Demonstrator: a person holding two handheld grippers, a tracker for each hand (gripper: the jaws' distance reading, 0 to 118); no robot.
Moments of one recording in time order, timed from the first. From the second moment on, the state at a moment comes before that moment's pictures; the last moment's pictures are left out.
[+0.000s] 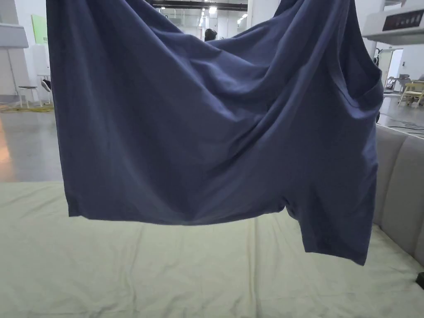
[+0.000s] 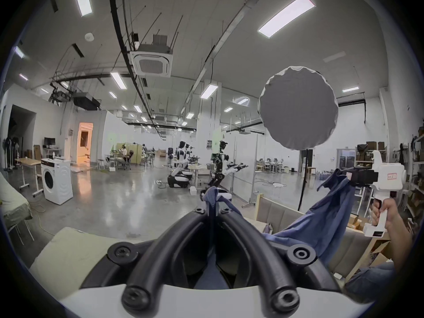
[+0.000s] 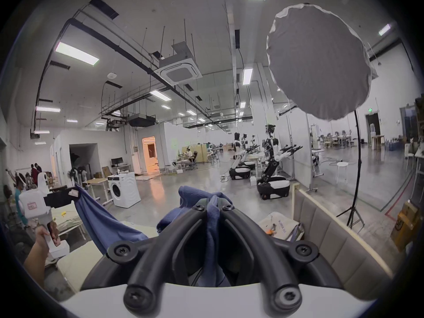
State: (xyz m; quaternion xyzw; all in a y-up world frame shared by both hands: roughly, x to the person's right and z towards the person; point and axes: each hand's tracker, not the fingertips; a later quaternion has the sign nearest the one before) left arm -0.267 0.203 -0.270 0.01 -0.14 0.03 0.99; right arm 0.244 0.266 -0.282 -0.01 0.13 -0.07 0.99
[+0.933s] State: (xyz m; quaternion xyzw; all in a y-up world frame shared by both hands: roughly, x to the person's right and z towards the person) left arm -0.295 0.045 -0.361 -0.09 -0.10 0.07 0.99; right arm 0.179 0.073 -0.403 -0.12 0.15 -0.08 0.98
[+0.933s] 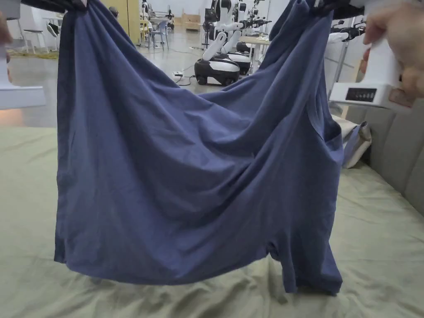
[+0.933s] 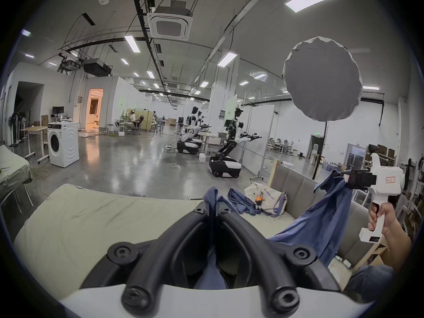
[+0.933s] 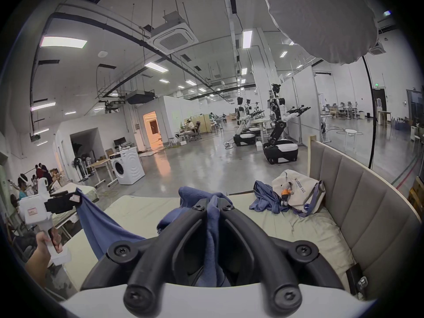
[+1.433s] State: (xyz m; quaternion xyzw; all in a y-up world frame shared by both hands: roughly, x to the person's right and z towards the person) left arm -0.287 0.076 -0.468 -0.06 -0.05 0.05 1.00; right arm 0.145 0.120 -0.509 -0.06 0.08 -0.01 0.99
